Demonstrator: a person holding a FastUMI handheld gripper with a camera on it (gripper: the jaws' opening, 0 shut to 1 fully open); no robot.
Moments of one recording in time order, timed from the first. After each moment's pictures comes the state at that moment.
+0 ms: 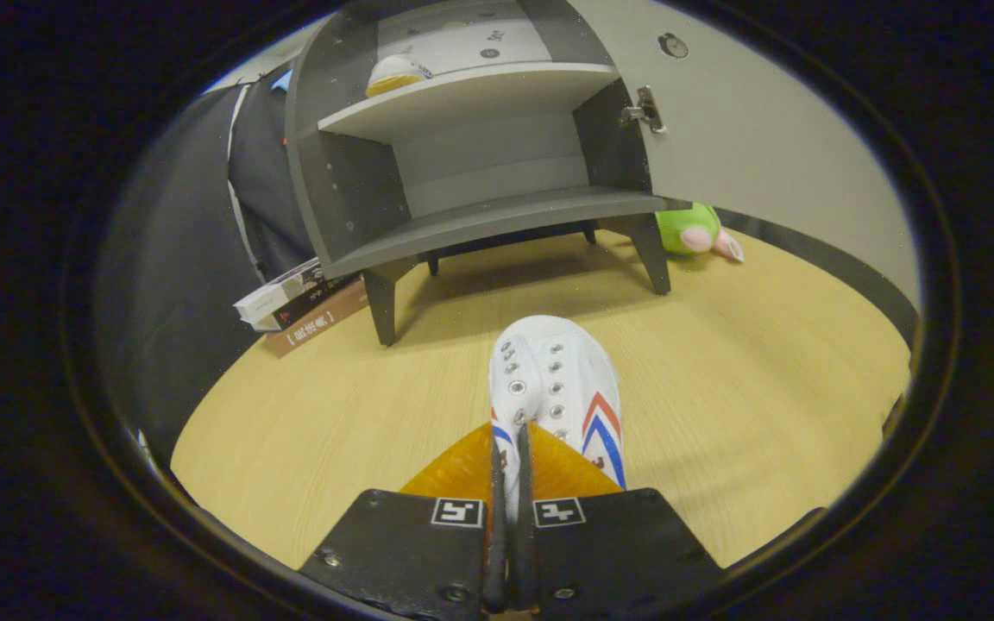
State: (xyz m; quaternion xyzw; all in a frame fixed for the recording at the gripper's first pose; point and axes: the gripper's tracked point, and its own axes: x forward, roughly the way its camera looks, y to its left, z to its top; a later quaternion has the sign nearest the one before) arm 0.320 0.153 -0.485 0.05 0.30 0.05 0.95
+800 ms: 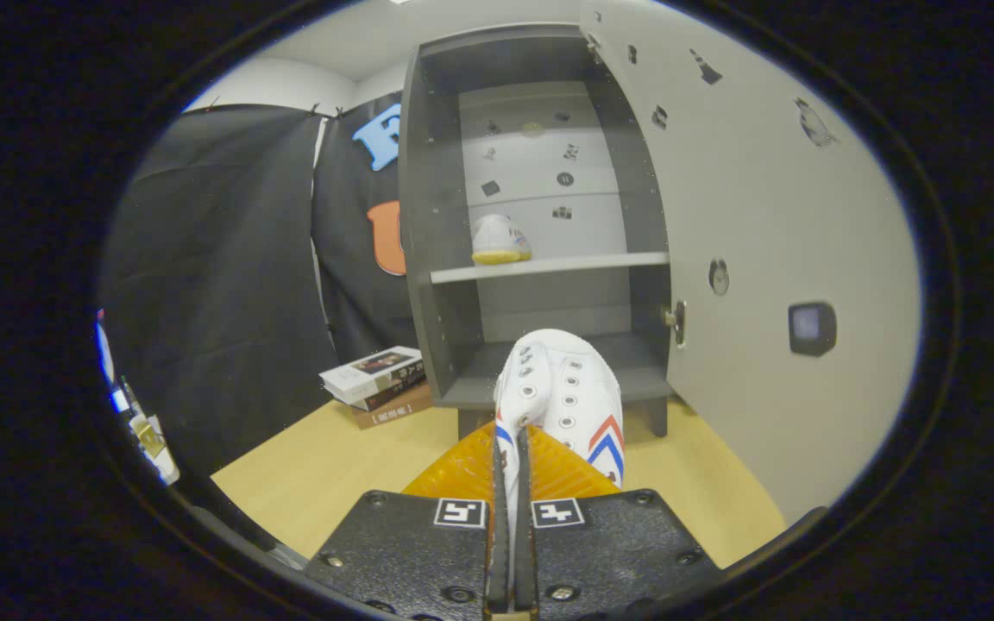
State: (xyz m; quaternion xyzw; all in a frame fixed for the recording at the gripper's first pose) arm 0.272 0.183 -0.278 -0.01 0.14 0.13 0.98
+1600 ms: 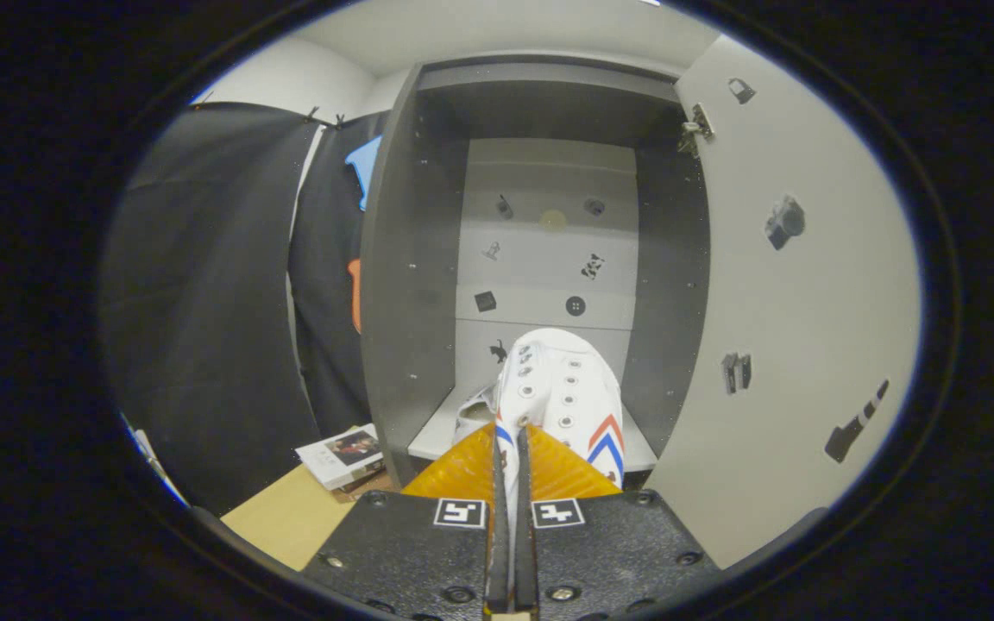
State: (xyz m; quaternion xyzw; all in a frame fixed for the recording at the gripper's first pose) arm 0.409 0.221 -0.045 -0.09 0.12 0.09 0.98
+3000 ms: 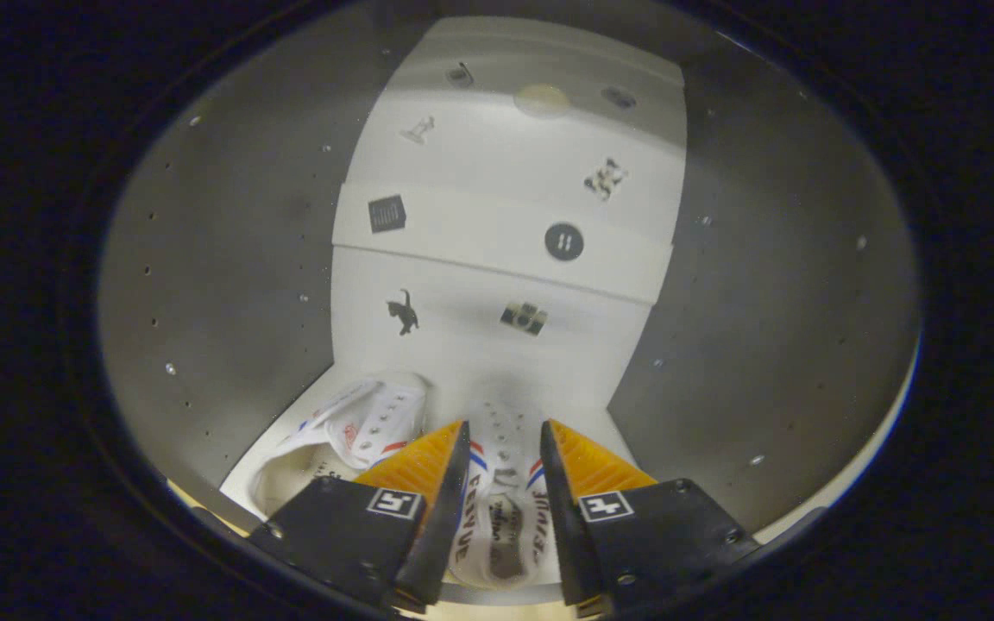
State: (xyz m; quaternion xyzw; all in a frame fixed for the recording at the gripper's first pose) arm 0.631 0.189 -0.115 -0.18 0.17 0.01 0.97
